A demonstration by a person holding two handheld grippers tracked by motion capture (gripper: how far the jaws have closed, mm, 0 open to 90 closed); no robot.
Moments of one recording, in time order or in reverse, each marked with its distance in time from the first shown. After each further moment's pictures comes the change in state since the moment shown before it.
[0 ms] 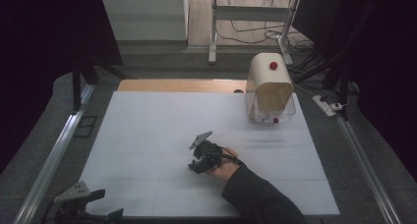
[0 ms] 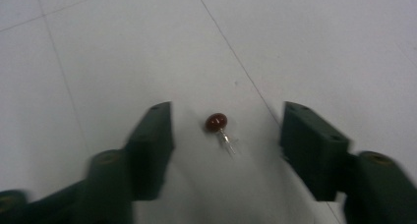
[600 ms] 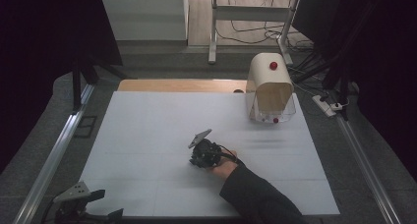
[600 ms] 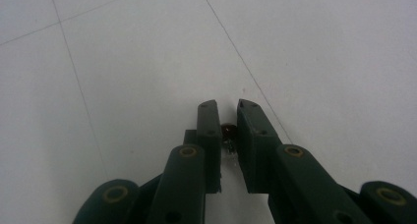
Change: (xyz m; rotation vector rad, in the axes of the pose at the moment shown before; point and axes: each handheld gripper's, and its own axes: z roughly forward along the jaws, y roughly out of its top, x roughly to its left) left arm 0.000 0.000 0.000 0.001 0.000 -0.001; right arm -0.003 0.004 0.000 0.003 0.038 -0.001
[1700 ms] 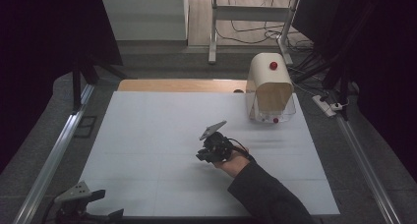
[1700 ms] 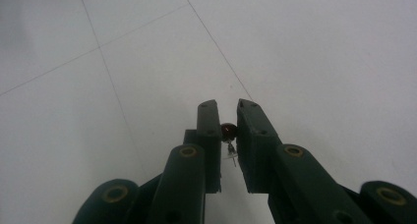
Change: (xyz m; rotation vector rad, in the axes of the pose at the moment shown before) left arm -0.001 0.001 0.001 0.009 0.004 0.007; right arm -0.013 -0.002 -0.046 -0.056 0.054 0.078
